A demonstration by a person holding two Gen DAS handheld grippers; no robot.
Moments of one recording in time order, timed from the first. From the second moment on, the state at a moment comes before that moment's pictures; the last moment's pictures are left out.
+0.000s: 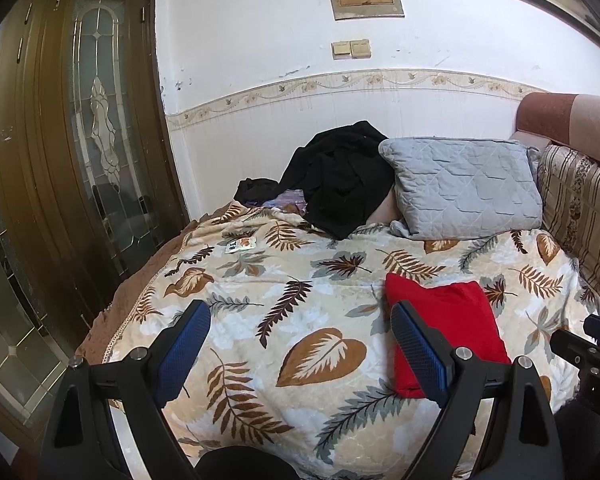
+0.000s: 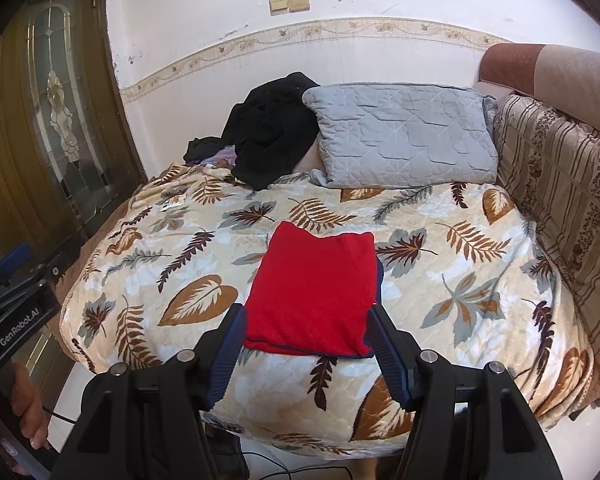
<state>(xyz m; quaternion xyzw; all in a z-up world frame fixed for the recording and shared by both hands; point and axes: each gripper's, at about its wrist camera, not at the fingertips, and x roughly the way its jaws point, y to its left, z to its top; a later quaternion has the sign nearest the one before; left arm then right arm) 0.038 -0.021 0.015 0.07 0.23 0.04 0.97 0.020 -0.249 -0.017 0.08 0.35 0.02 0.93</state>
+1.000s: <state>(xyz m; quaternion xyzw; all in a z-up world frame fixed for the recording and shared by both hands) 0.014 -0.026 0.029 0.07 0.22 0.03 0.97 -0.005 -0.248 0.006 0.09 0.31 -0.01 0.95</state>
